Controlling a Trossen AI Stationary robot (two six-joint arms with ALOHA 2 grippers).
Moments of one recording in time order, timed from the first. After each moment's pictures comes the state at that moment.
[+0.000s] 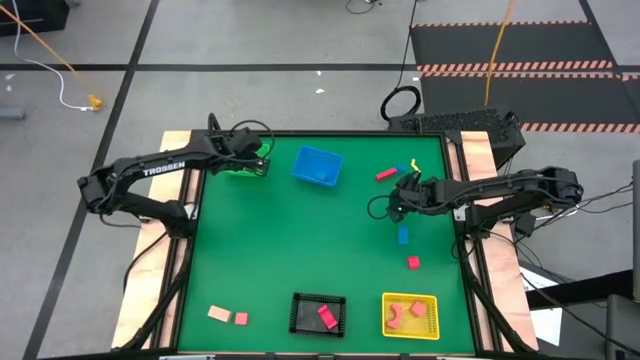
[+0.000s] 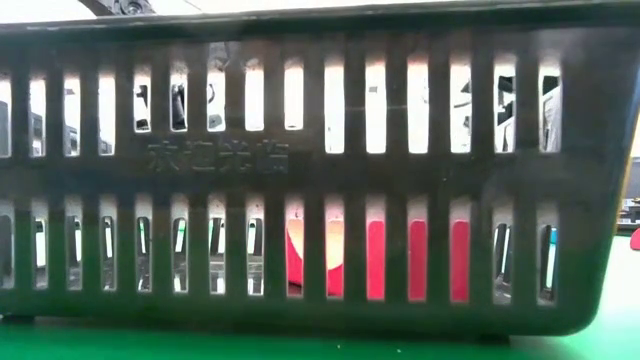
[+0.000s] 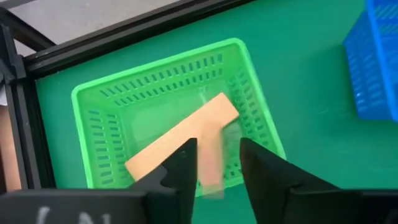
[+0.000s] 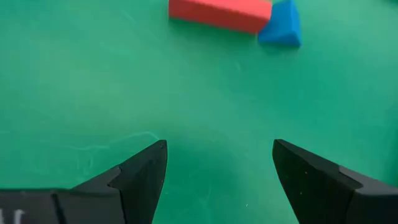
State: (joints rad) left arm 0.58 1.28 0.86 -0.69 -0.34 -0.54; right arm -0.10 1.22 0.58 -0.72 0.47 0.81
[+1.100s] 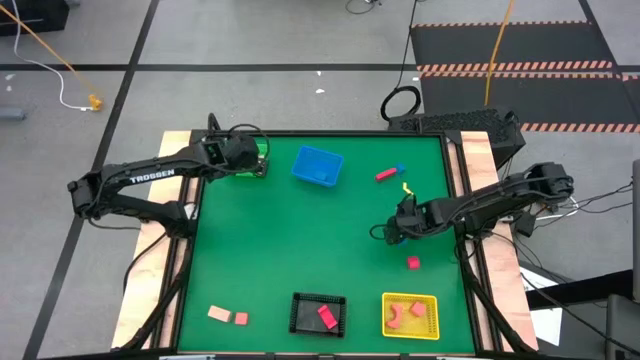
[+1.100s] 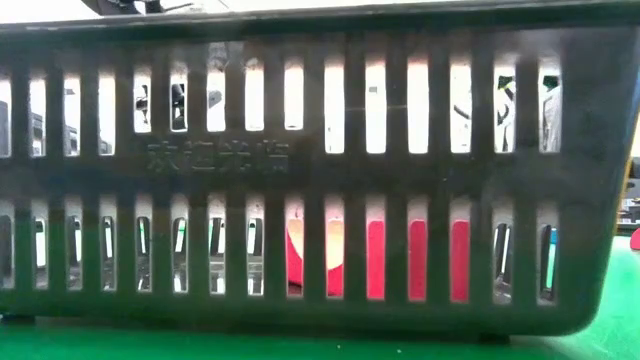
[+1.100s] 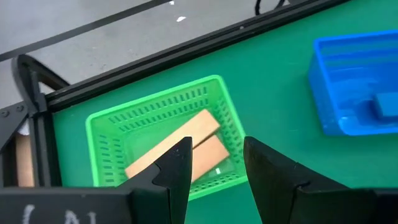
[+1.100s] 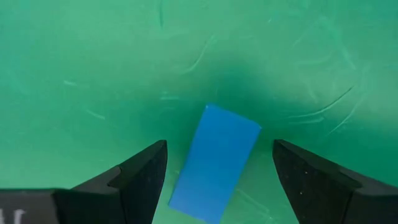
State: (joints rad) left arm 0.46 1.18 0.86 -0.67 -0.47 -0.55; right arm 0.15 1.31 0.57 -0.70 0.13 1.43
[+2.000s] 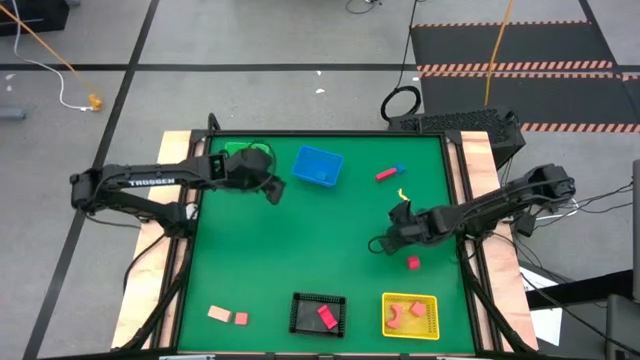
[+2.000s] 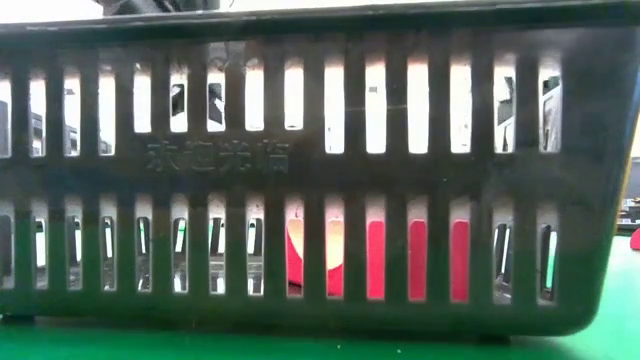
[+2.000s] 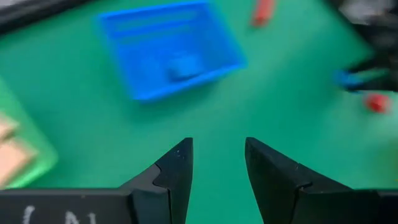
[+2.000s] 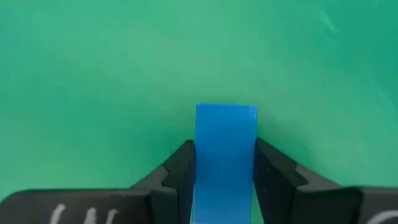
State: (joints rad) left arm 0.25 1.18 0.86 -0.43 -0.08 -0.57; right arm 0.24 1.30 0.59 -0.58 0.27 1.17
